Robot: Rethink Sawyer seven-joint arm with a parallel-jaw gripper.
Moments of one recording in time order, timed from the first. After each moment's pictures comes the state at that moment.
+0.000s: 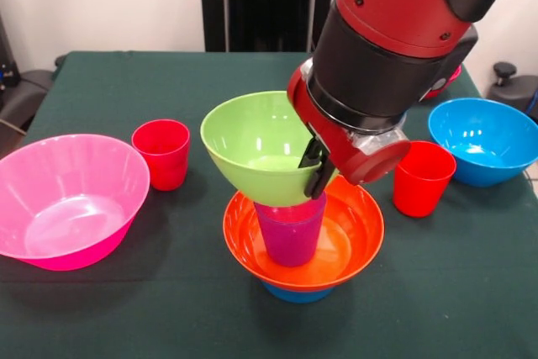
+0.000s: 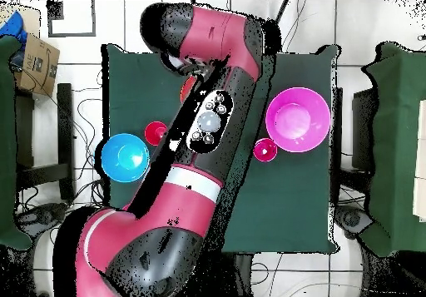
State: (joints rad) arm 0.03 -0.02 -0.77 0.59 0.57 1.23 2.50
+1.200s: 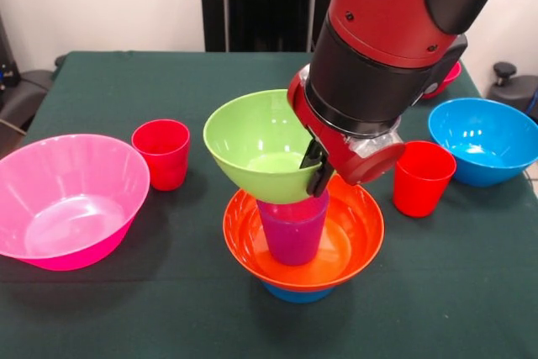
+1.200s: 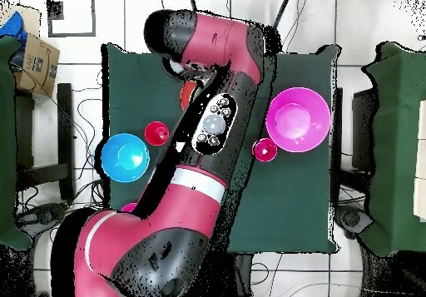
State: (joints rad) arm 0.03 -0.04 -0.70 0.62 0.52 1.23 2.50
